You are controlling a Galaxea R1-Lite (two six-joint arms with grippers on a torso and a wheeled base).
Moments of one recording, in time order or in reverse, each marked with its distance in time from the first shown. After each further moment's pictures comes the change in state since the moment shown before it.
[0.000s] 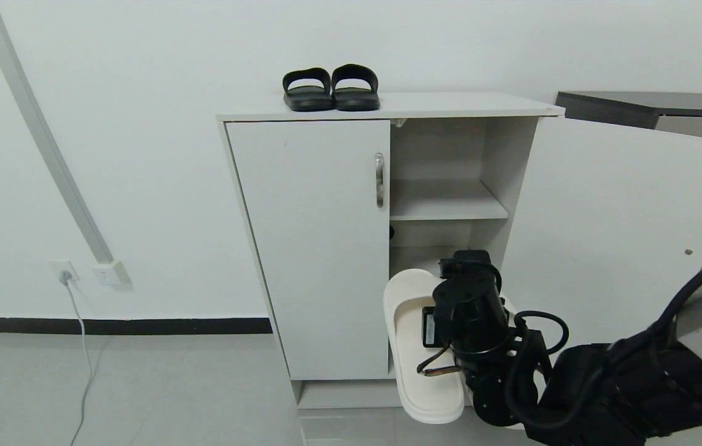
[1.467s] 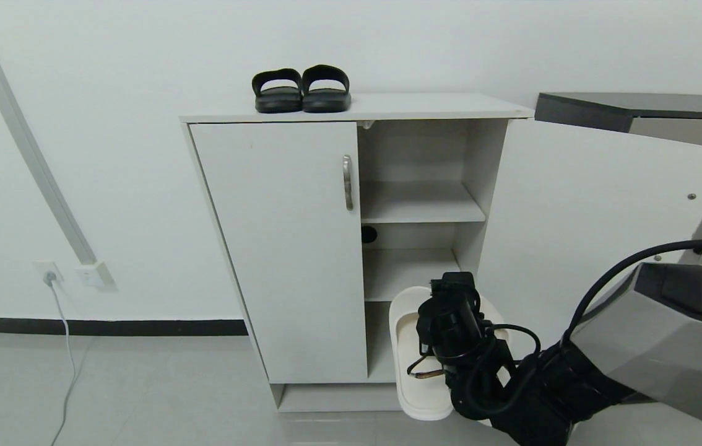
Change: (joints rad) left arm 0.000 0.000 0.000 0.000 0.004 -0.002; right arm -0.060 0.186 -0.036 -0.083 0.006 0.002
